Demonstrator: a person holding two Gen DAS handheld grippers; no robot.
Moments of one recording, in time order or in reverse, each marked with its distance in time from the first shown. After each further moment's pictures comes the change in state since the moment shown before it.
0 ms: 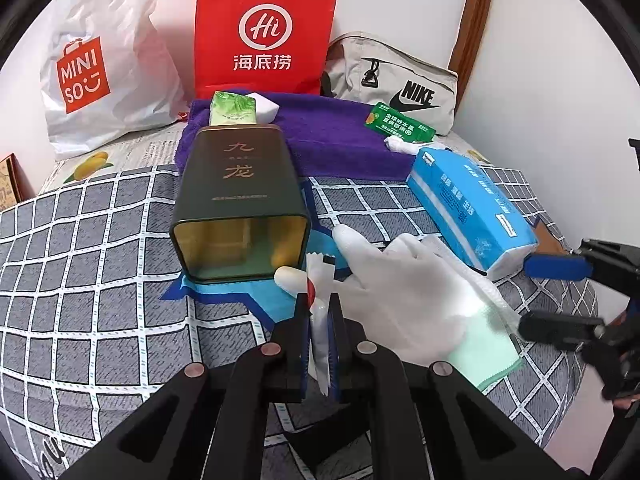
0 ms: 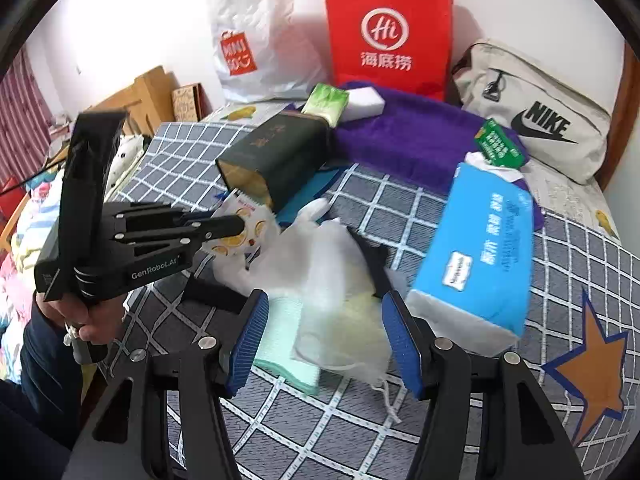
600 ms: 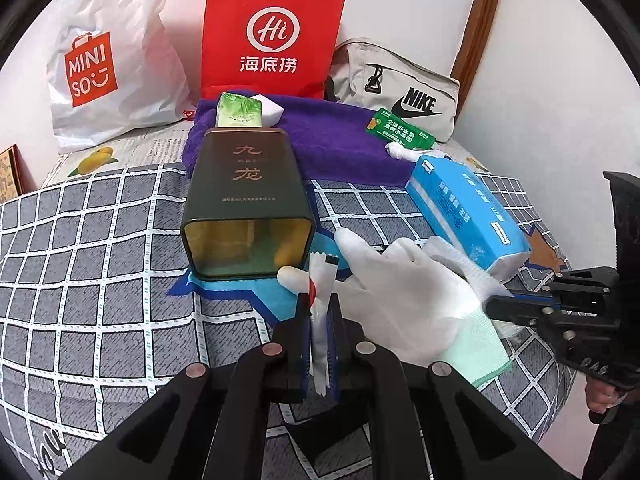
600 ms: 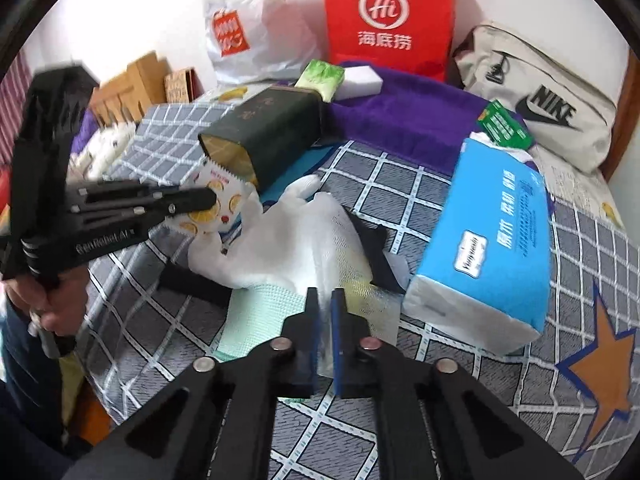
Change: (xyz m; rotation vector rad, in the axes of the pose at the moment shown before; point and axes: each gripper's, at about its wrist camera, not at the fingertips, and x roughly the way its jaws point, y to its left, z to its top) left arm -0.009 0.005 0.001 -0.034 -0.006 -0.016; right arm 0.015 -0.015 -0.009 0.039 0.011 0.021
